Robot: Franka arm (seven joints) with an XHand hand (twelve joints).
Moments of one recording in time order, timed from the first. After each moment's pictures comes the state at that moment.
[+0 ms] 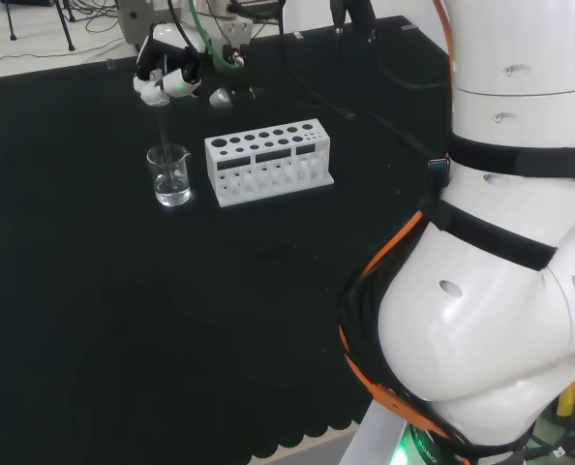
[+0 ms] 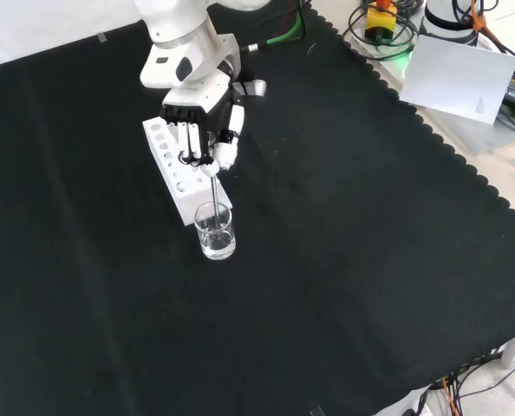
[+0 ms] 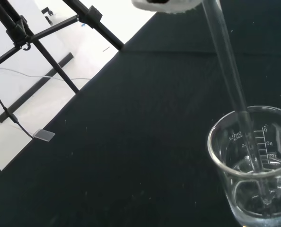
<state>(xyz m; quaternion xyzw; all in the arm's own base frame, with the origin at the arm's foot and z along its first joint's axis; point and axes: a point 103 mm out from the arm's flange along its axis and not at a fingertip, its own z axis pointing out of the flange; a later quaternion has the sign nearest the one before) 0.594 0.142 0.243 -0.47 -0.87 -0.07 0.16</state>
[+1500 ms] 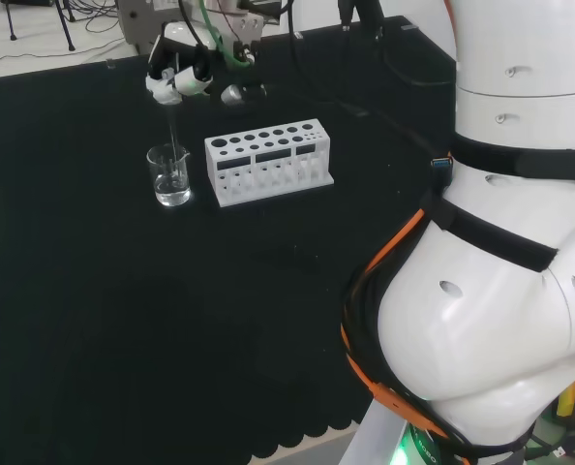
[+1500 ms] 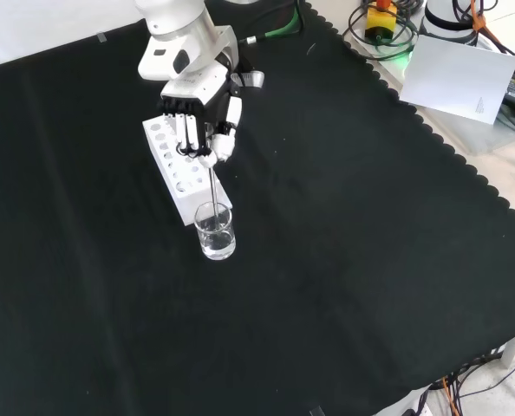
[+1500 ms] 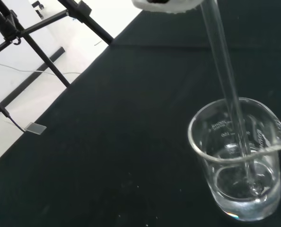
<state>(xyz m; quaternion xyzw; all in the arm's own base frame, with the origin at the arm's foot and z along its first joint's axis) 0.589 0.127 0.247 -0.47 -0.86 -0.06 0.16</state>
